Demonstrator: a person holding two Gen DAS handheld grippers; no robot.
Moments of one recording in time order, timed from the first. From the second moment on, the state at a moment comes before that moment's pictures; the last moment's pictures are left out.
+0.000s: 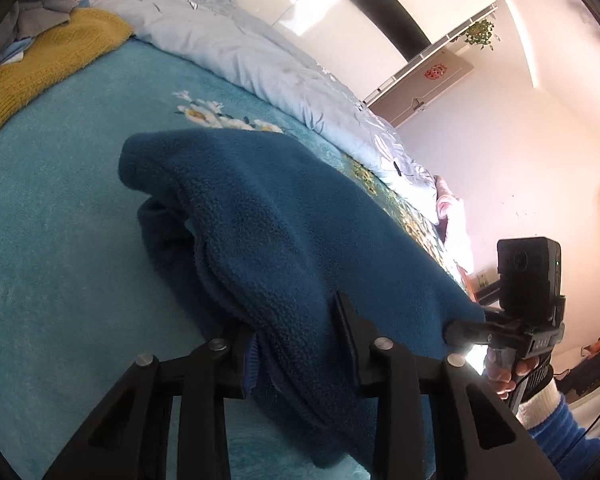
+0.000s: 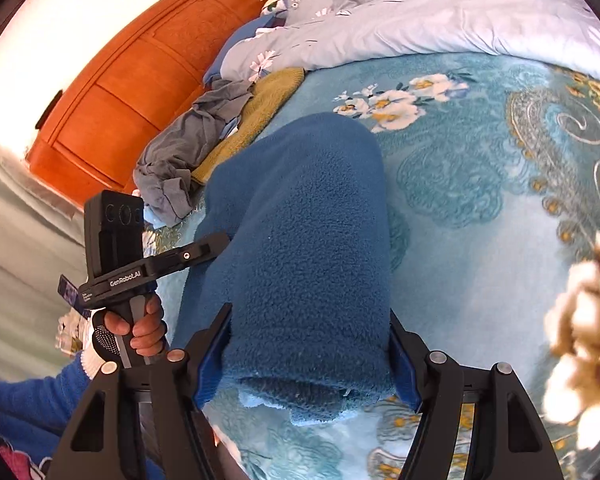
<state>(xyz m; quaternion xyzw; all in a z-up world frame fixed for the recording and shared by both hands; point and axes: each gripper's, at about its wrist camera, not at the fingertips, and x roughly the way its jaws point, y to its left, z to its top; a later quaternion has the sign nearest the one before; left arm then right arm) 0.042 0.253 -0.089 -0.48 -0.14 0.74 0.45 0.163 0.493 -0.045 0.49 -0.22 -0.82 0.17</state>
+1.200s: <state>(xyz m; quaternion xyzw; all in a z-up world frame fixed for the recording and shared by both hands) -0.010 0.208 -0.045 -0.47 -0.06 0.79 0.38 0.247 0.540 -0.060 0.40 -0.35 -0.85 -0.04</state>
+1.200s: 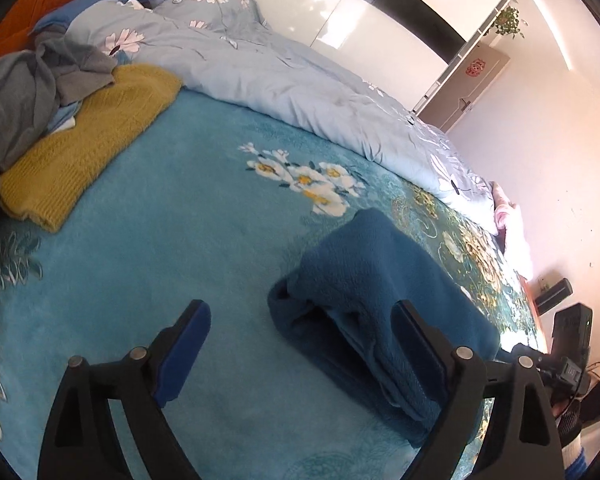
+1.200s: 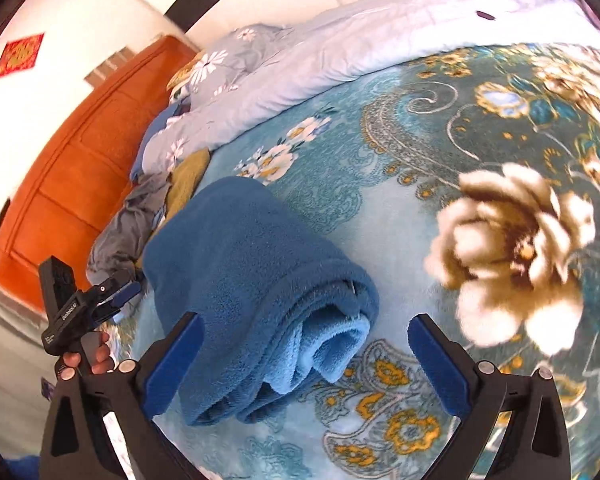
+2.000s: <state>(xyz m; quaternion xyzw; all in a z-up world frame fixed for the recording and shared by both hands) -0.078 0.303 -0.117 -0.60 -0.04 0.60 0.52 0.233 0.500 -0.130 0.34 -0.51 -0.79 -0.08</state>
